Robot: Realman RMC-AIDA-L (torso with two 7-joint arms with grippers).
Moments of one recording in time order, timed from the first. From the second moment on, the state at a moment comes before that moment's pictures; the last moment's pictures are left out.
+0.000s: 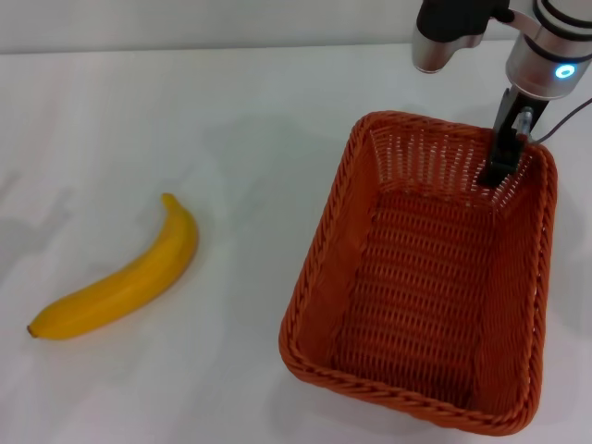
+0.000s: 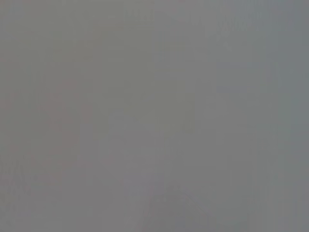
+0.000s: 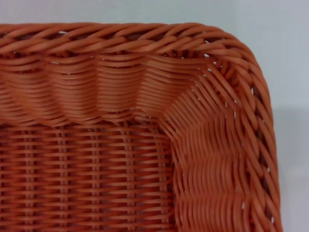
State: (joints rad) left arm -0.13 -2.08 -2.34 -0.54 0.83 -1.64 2.14; right arm 1.25 2.01 -1.17 -0.53 0.21 1.38 -0.96
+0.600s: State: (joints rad) left arm -0.12 -2.07 -2.35 -0.53 0.83 -1.64 2.15; right arm 1.21 2.00 -1.14 -0.71 0.19 1.52 -0.78
